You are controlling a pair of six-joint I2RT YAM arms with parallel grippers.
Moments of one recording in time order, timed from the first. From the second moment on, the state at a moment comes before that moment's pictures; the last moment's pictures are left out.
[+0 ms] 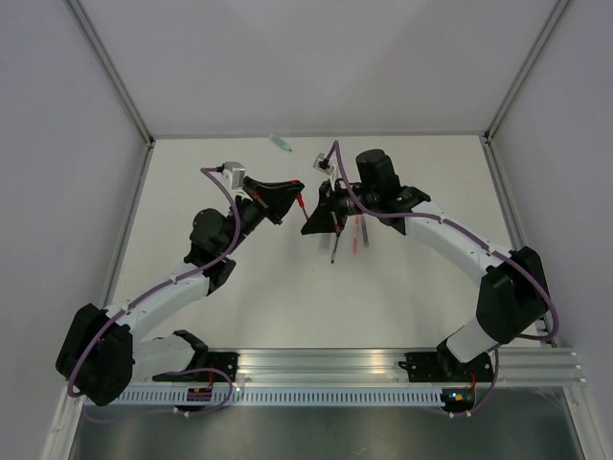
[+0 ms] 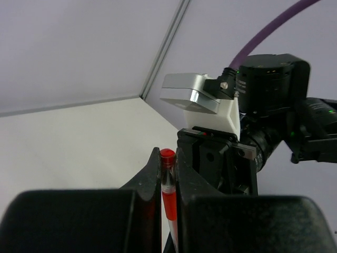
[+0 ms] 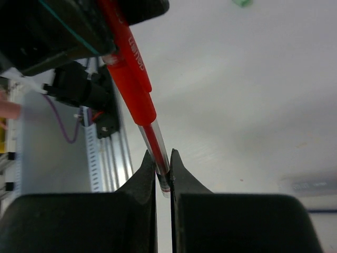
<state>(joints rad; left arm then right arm) -0.58 1.18 0.62 0.82 0.24 -0.53 0.58 1.55 1.25 -0.25 -0.80 0.13</state>
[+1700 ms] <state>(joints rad) -0.66 0.70 0.51 -0.03 0.05 -0.58 0.68 1.37 0.98 0.19 0.03 0.45</state>
